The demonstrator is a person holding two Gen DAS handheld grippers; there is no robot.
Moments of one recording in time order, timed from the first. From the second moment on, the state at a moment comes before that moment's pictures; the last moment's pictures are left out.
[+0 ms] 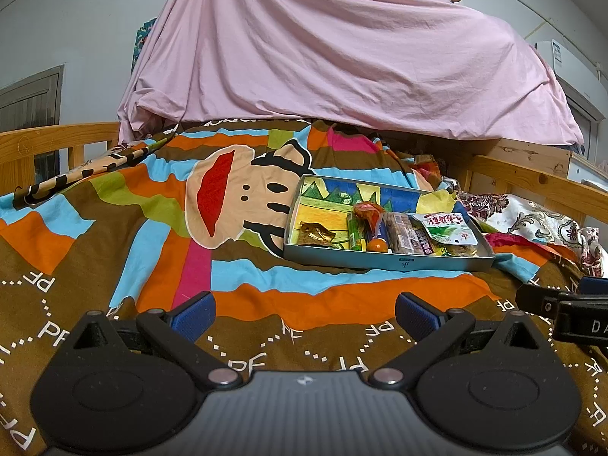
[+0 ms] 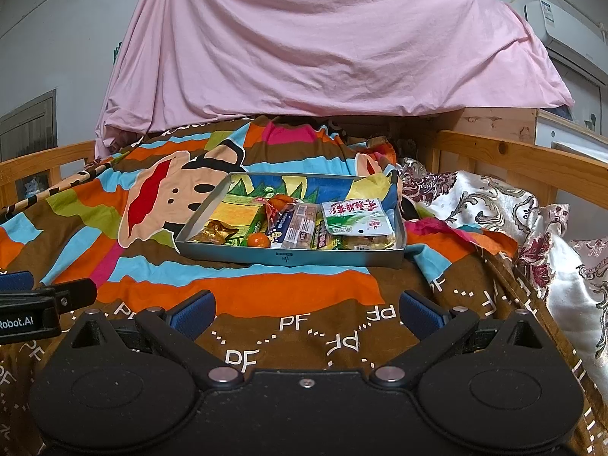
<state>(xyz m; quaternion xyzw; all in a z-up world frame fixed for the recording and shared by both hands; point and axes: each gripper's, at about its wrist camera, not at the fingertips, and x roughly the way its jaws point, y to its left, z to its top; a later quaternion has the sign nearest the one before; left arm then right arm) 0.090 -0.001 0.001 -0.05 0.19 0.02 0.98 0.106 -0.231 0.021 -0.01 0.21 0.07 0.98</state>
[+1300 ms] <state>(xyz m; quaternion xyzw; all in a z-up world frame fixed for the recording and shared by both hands) 0.091 0.000 0.001 -0.06 0.21 0.02 0.98 0.107 -0.231 0.022 -0.01 0.21 0.07 0.98</state>
